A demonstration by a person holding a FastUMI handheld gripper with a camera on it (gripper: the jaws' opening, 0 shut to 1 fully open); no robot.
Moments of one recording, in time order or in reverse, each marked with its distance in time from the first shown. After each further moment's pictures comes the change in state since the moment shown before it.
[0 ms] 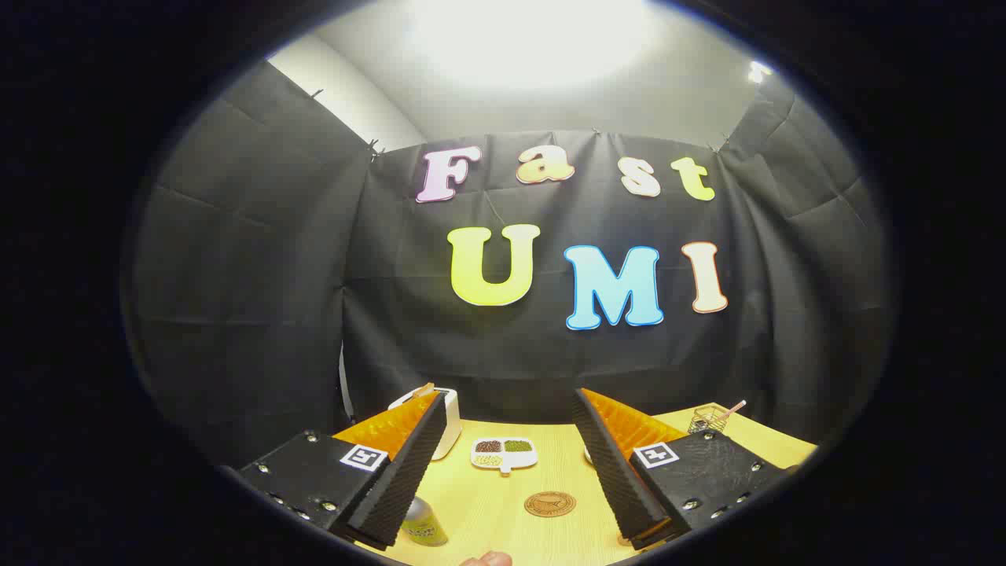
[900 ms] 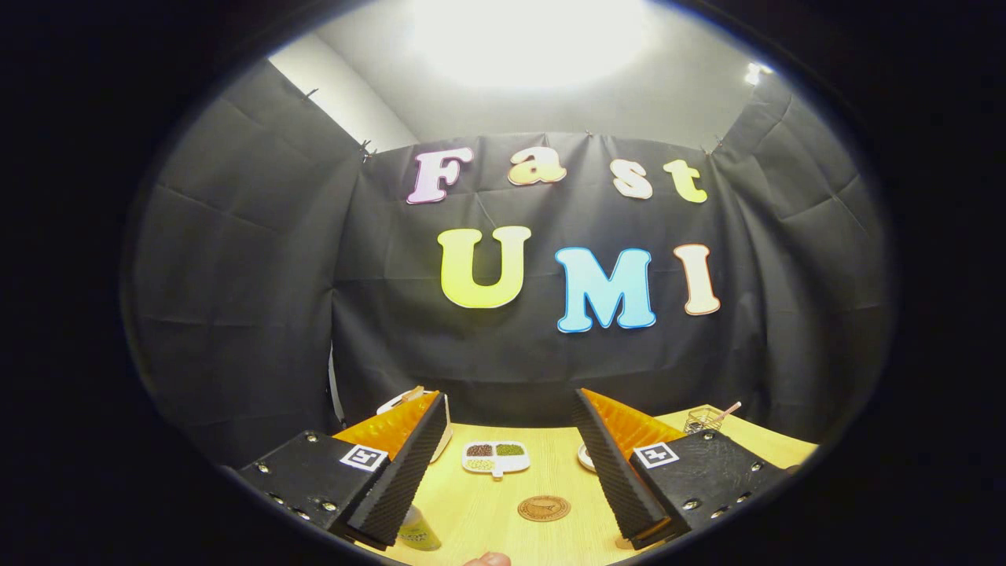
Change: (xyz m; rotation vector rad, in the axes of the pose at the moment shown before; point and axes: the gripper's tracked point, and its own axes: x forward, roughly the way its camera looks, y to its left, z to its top) arm 0.009 -0.005 -0.003 -0.002 -0.010 -0.031
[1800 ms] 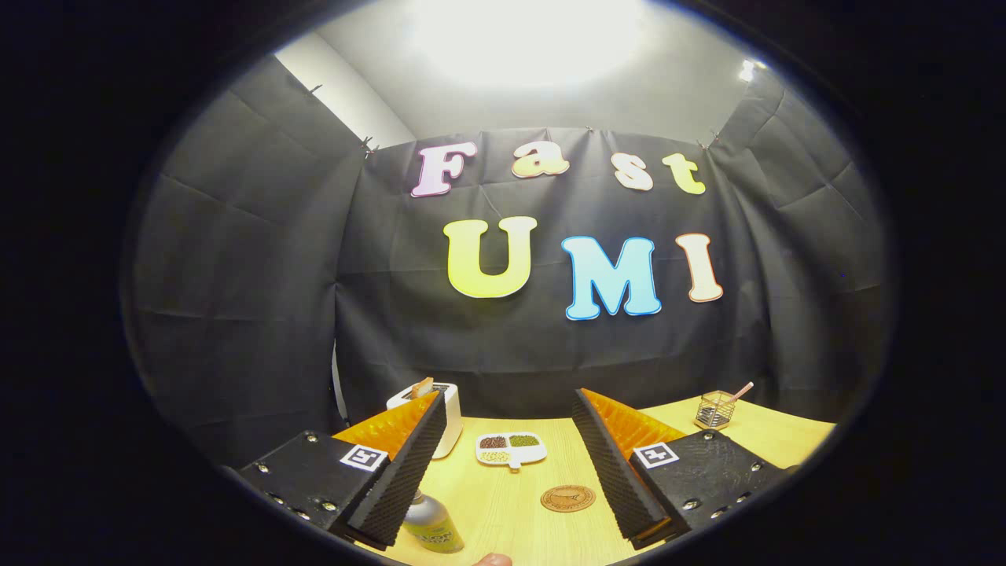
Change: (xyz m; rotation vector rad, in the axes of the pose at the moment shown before) arm -0.002 0.040 -0.049 0.013 0.013 -0.003
